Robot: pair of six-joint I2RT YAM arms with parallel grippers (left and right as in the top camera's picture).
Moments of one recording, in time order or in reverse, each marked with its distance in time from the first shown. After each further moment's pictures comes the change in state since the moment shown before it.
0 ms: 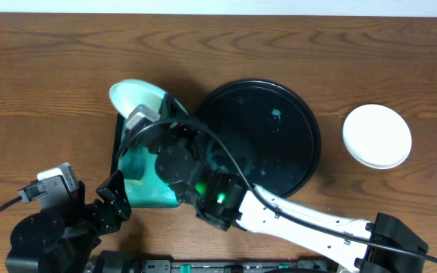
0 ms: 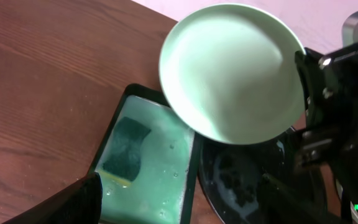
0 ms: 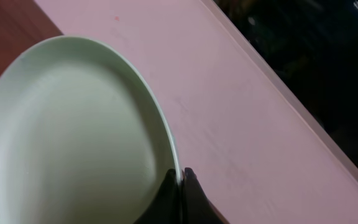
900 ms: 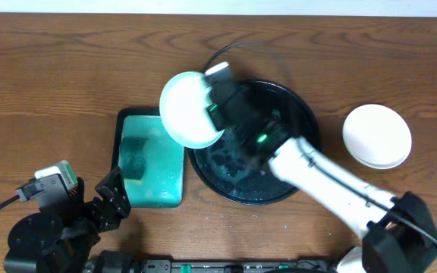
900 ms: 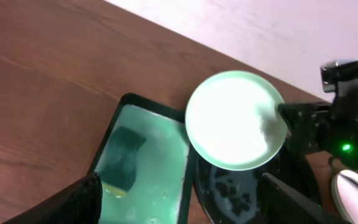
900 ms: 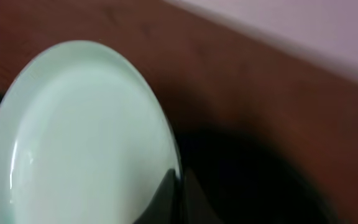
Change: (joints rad) left arm 0.000 0.001 0.000 0.042 0.000 0.000; right arm -0.473 -0.004 0.002 -0.544 -0.607 0.788
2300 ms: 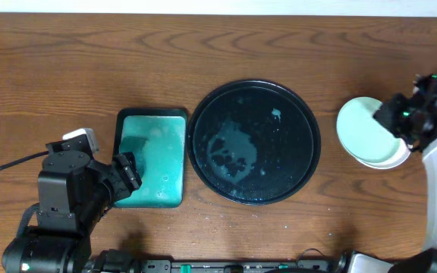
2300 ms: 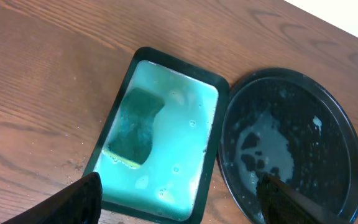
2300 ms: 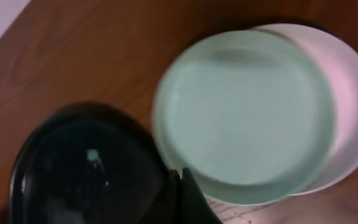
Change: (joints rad) left arm 0.000 0.265 0.000 -0.031 0.000 0.000; right arm -0.989 -0.243 -0.030 -0.553 -0.421 0.212
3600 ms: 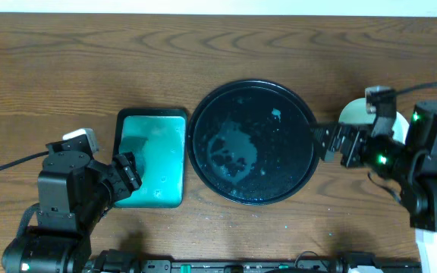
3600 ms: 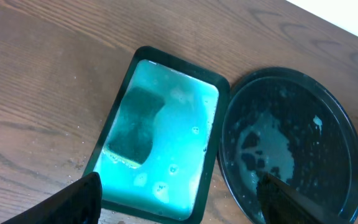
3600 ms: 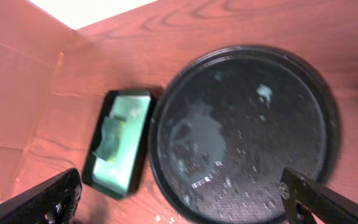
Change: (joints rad) left arm 0.000 0.000 0.000 -0.003 0.000 0.000; right arm 0.280 -0.449 0.002 -0.203 -0.381 -0.148
